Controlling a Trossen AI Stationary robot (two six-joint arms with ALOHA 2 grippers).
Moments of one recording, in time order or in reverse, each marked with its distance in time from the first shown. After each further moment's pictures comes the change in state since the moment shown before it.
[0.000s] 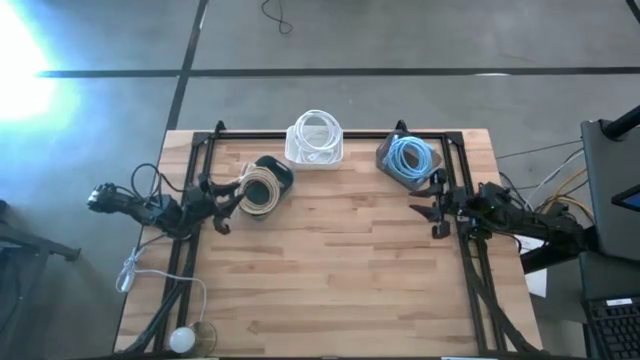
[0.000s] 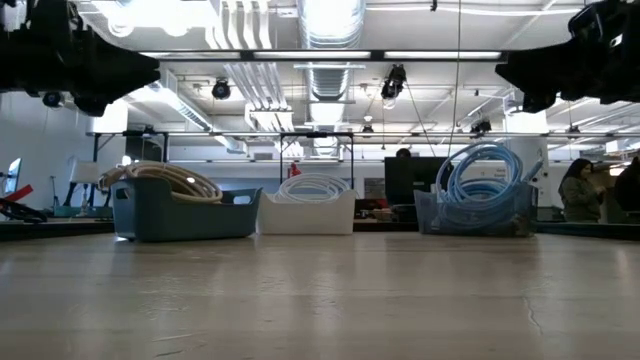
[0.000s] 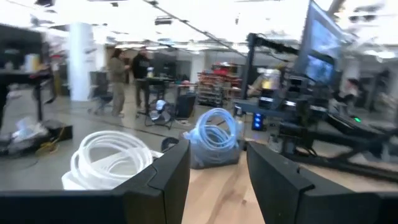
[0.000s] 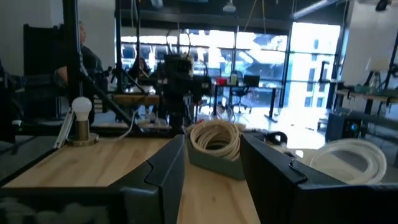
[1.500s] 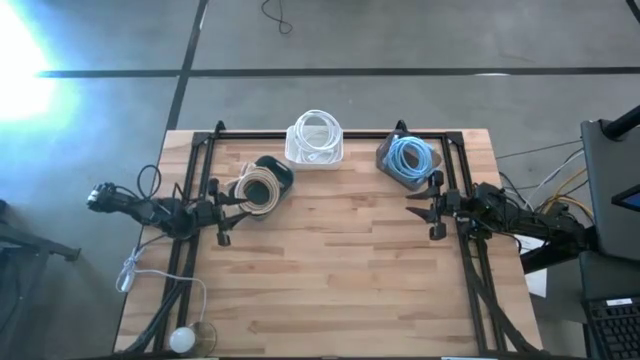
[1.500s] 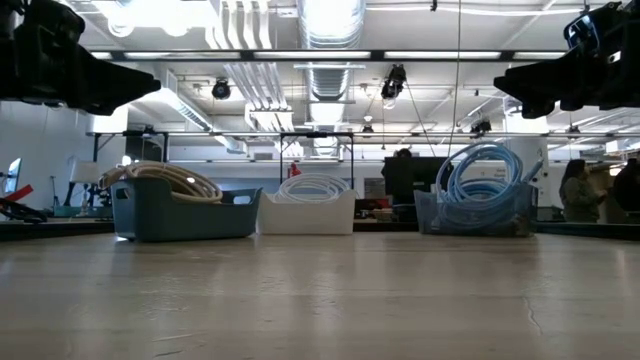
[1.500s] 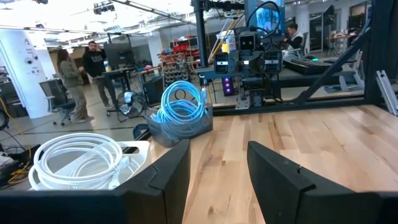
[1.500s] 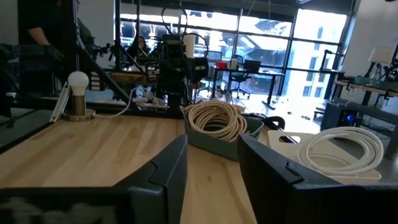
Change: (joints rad) left arm 0.000 0.023 0.001 -0.170 0.195 0.125; right arm 0.000 0.023 0.000 -0.071 -0.001 -0.058
